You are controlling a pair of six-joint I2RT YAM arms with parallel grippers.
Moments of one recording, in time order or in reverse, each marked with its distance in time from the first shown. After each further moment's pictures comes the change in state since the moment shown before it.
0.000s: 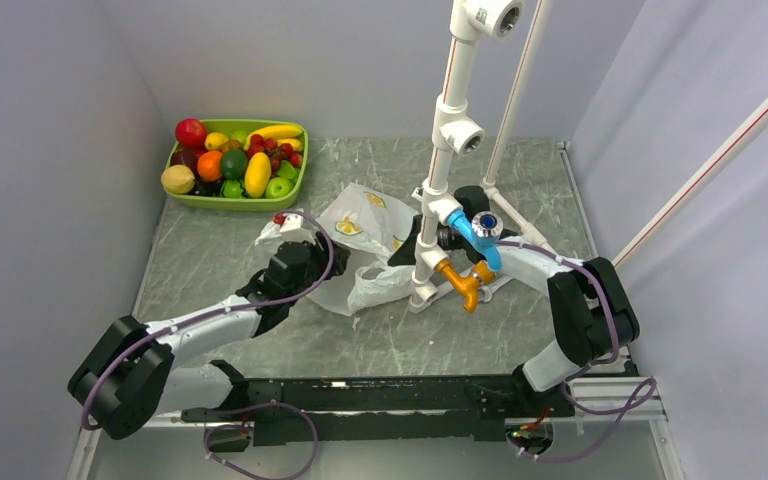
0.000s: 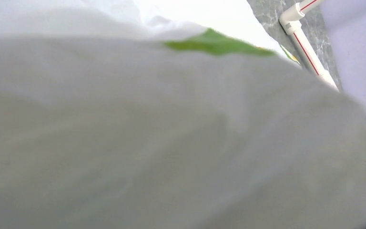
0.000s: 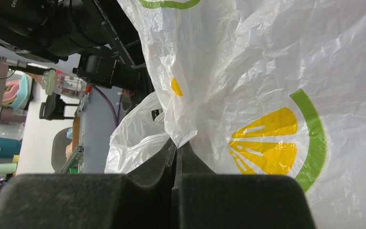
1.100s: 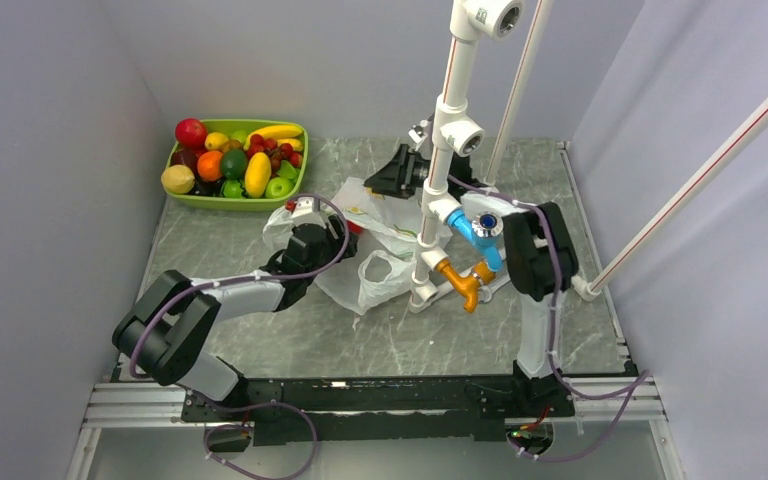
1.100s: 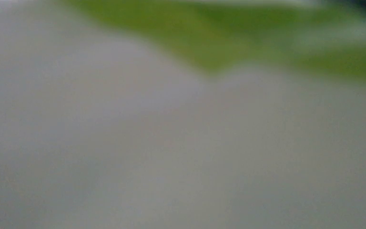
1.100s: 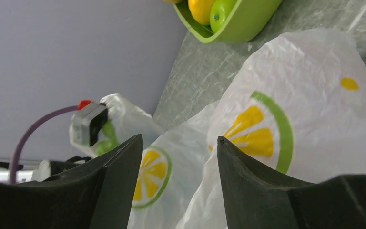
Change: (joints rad) left arm 0.040 0.281 0.131 0.111 -0.027 -0.019; right arm -0.061 0.441 0.507 0.276 0.155 0.510
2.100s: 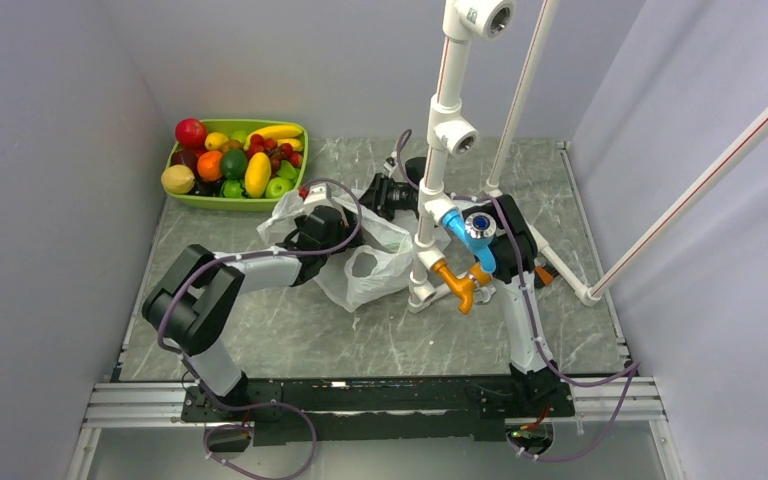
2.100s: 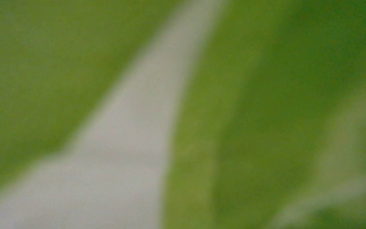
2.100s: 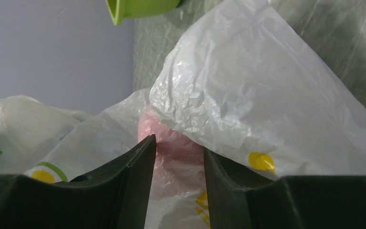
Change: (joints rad) left arm 0.027 0.192 0.215 -0.178 -0.057 0.045; right arm 0.094 0.361 0.215 -0.103 0.060 0.037
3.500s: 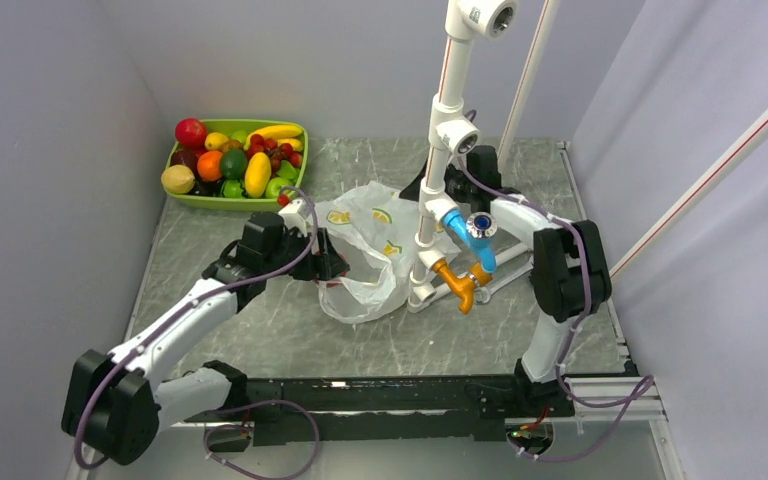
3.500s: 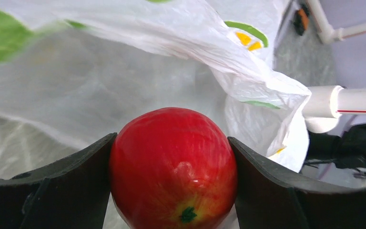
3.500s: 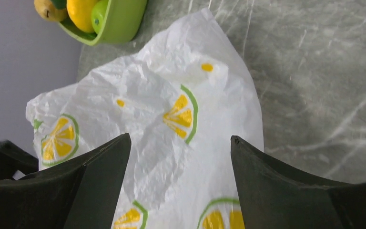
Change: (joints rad) left arm 0.153 -0.548 -0.131 -0.436 0.720 0.170; right arm -0.185 -0.484 -0.315 -0.269 0.237 -0.364
